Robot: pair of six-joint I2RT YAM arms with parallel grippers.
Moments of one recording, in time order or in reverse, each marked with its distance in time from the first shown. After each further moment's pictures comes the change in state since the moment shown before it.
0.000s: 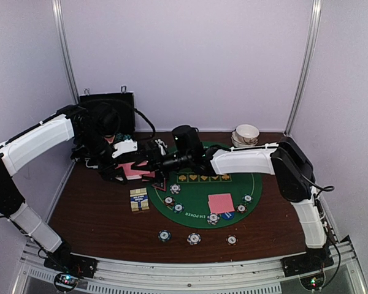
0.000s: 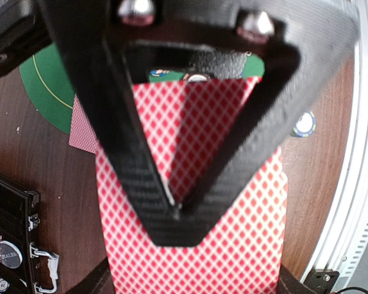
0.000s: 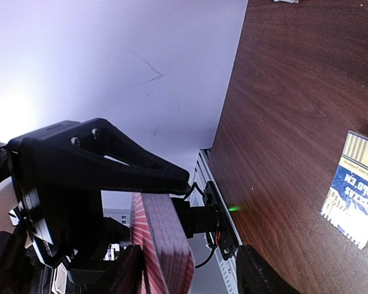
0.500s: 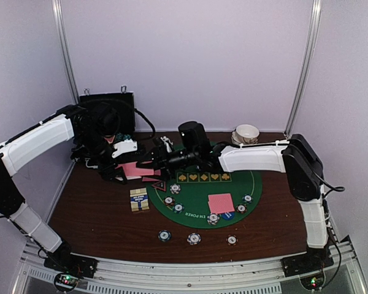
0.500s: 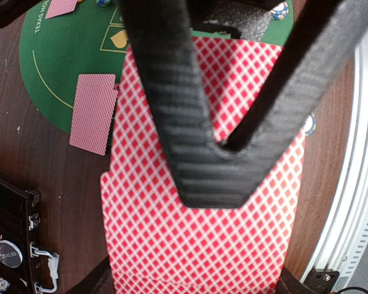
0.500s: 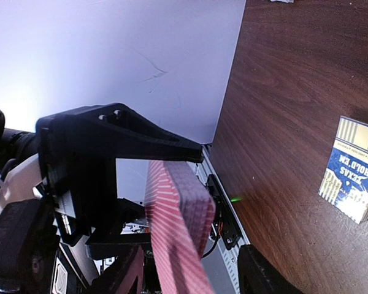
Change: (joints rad) left arm 0.000 0.000 0.000 -0.001 -0.002 0.000; right arm -0.018 -0.095 -0.081 -0.038 -0.011 -0.014
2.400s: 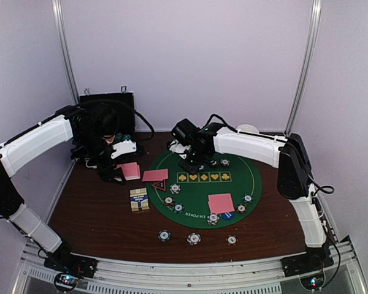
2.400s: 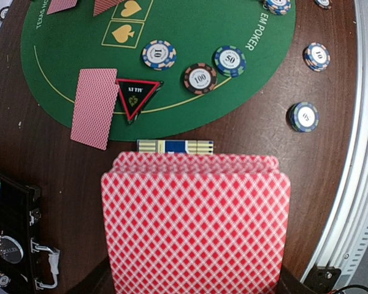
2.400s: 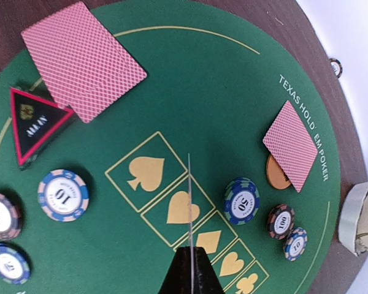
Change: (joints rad) left arm 0.000 -0.011 -0.012 -0.002 -0.019 0.001; right arm -0.042 0.121 0.425 -1.085 1.047 -1.369
